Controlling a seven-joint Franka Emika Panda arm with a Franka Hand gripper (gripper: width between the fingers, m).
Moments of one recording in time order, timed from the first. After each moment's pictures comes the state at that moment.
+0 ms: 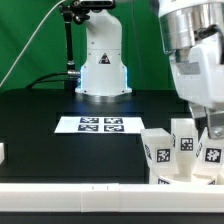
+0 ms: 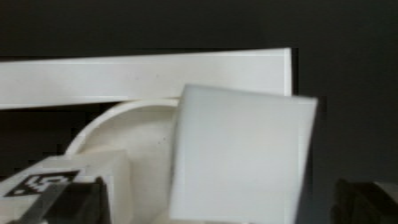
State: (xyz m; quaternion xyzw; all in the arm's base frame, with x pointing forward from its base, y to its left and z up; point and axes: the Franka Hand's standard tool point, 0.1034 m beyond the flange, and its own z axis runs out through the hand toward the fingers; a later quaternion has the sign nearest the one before) arm 0.641 0.109 0.095 -0.69 0.72 -0.01 0.13
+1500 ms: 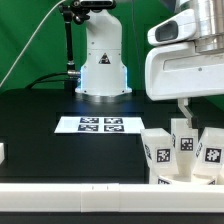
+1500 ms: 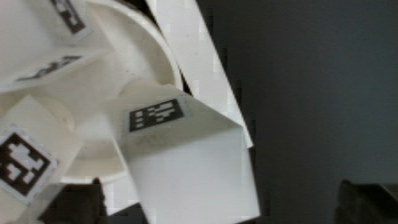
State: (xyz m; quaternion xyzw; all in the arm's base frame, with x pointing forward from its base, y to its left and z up) arm 0.647 0.124 0.104 -0.98 0.17 -0.09 0.08
